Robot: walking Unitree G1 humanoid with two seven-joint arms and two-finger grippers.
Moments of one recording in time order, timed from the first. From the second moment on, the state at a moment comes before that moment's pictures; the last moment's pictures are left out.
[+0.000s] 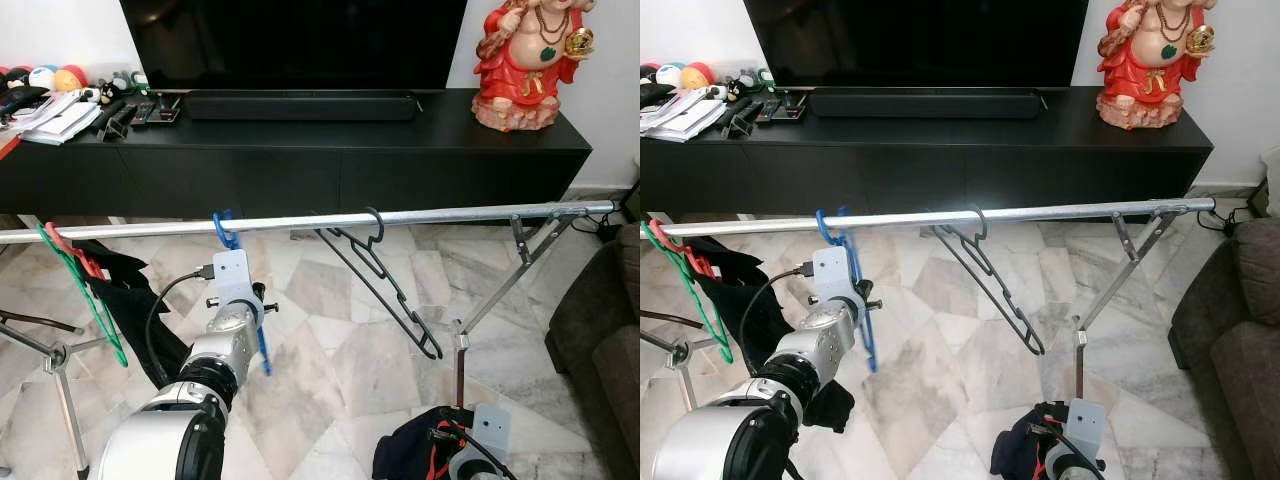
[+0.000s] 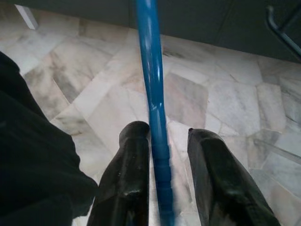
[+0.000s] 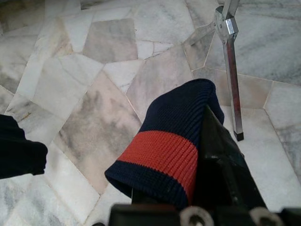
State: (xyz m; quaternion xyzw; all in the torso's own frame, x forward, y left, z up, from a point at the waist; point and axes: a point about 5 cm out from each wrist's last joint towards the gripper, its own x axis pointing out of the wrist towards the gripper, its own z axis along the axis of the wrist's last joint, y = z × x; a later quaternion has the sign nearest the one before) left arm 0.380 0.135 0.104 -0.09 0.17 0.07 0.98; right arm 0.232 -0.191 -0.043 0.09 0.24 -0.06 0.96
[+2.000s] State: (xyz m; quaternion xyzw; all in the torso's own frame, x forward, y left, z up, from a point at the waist) left arm 0.268 0.189 0.007 0.07 0.15 -0.01 0.99; right arm 0.222 -0.179 -0.056 0.11 0.30 -0.08 0.95
